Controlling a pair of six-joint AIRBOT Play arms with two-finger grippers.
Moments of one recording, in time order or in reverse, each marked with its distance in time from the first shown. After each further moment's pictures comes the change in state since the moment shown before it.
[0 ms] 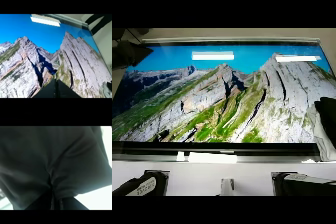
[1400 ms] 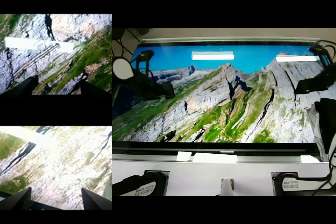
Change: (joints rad) left arm -0.384 -0.137 0.019 0.929 -0.421 -0.529; right arm 0.863 0.029 0.199 0.150 -0.088 -0.092
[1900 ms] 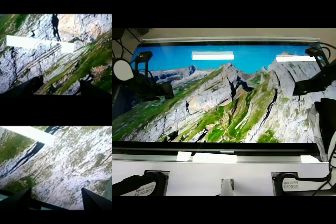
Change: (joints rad) left arm -0.001 0.005 -0.014 0.011 0.004 -0.023; right arm 0.023 0.004 -0.013 -0.018 0.005 0.003
